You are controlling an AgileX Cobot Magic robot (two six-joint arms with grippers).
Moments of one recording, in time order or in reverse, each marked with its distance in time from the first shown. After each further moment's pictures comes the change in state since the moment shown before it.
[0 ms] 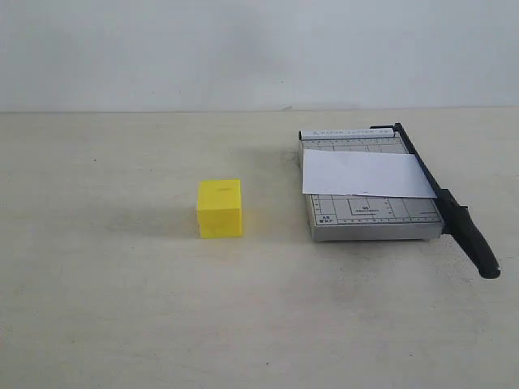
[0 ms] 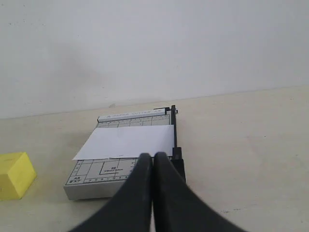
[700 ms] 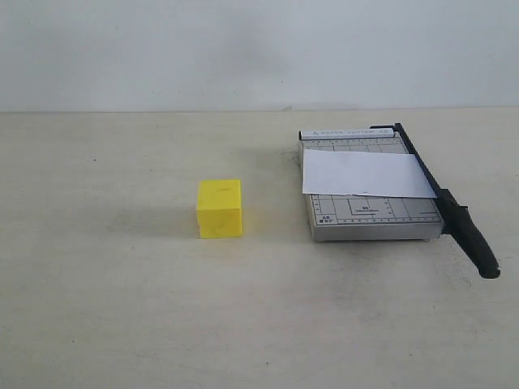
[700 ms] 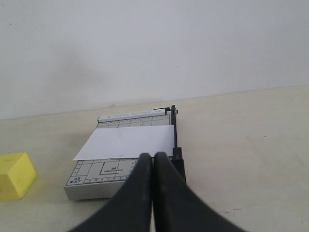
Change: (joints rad) left arm 0.000 0.000 0.000 0.000 0.000 0.000; right arm 0.000 0.000 0.000 0.000 0.000 0.002
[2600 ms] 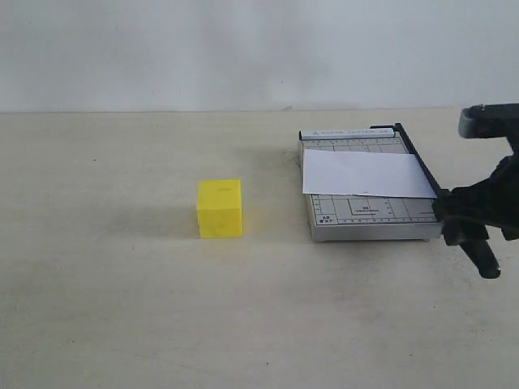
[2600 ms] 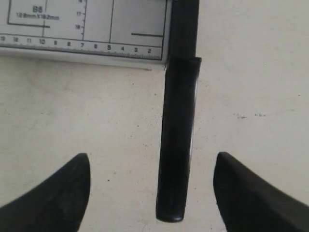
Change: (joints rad) left arm 0.000 0.000 0.000 0.000 0.000 0.000; right arm 0.000 1.502 -0.815 -0.049 0.448 -0.112
